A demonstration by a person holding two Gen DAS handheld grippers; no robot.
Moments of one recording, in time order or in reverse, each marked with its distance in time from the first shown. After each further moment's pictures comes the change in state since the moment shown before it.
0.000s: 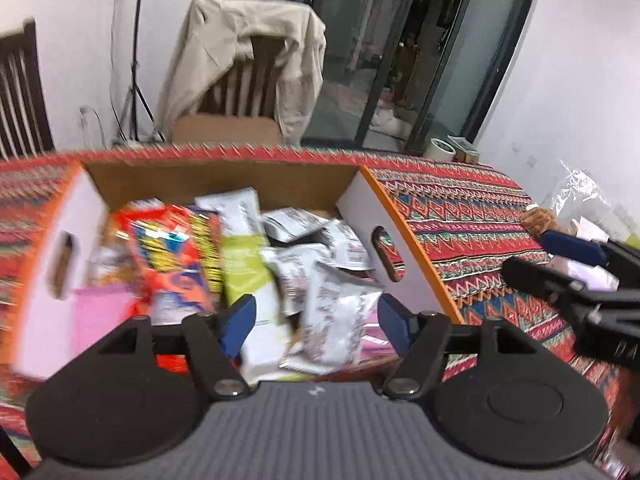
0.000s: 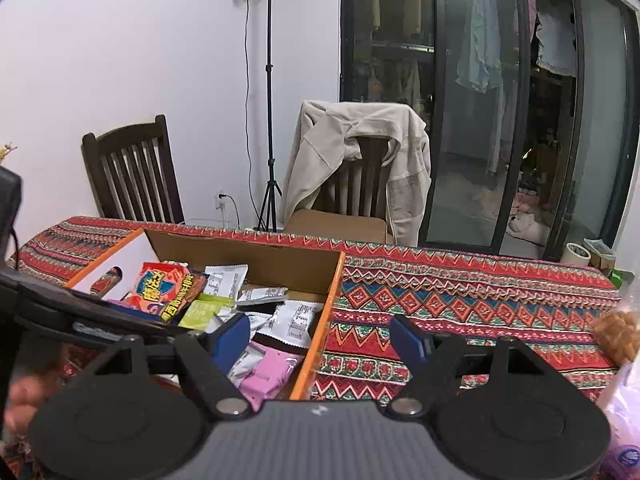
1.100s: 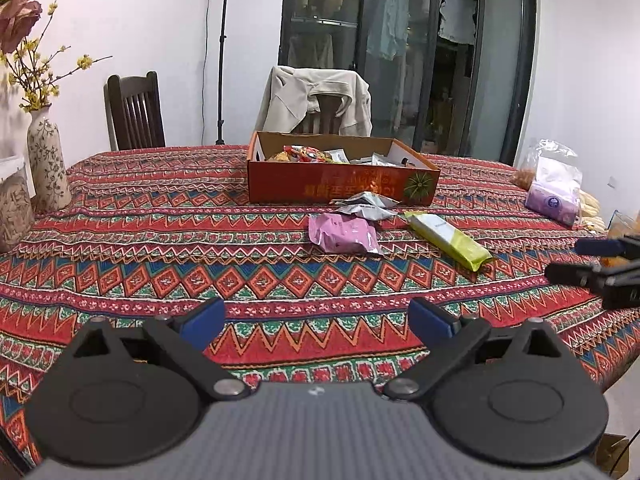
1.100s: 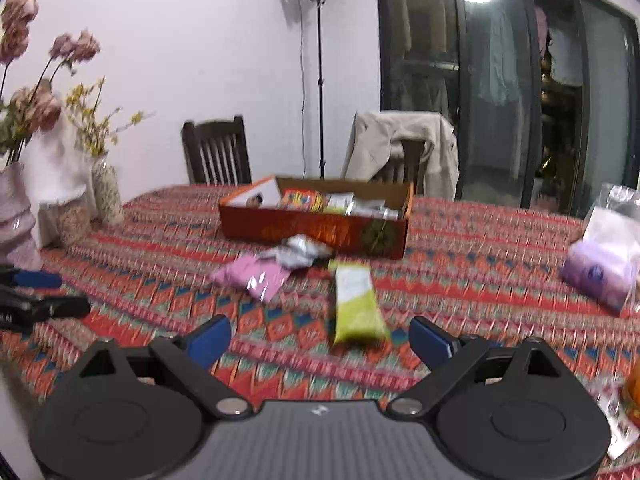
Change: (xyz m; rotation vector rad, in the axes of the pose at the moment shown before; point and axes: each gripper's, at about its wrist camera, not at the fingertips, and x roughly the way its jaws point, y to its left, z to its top) left arm -0.273 0.011 -0.281 0.024 -0.224 0.179; right arm -0.246 0.108 -0.188 -0.025 -0.038 0.096
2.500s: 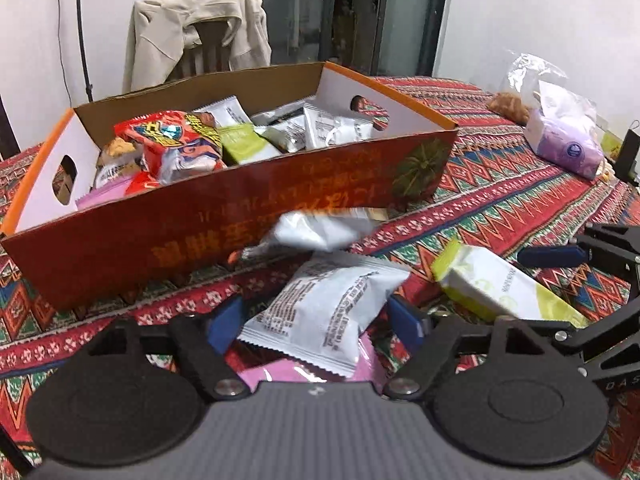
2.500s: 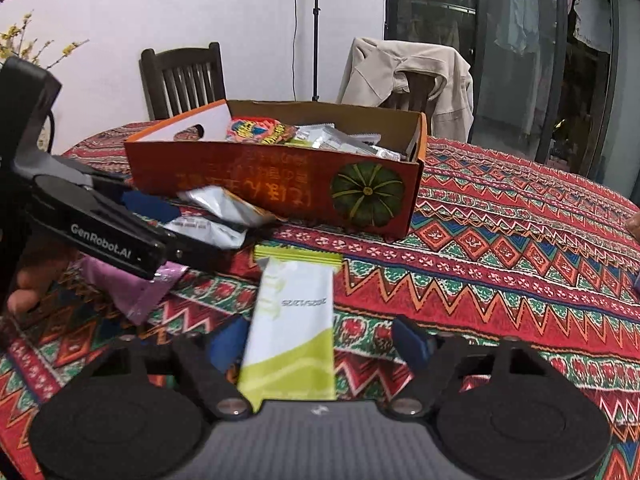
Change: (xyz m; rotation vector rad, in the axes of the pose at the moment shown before) left arm 0.303 -0.032 0.099 0.220 0.245 -0.274; right arm 0.214 -0.057 0.027 -0.023 0.191 -0.017
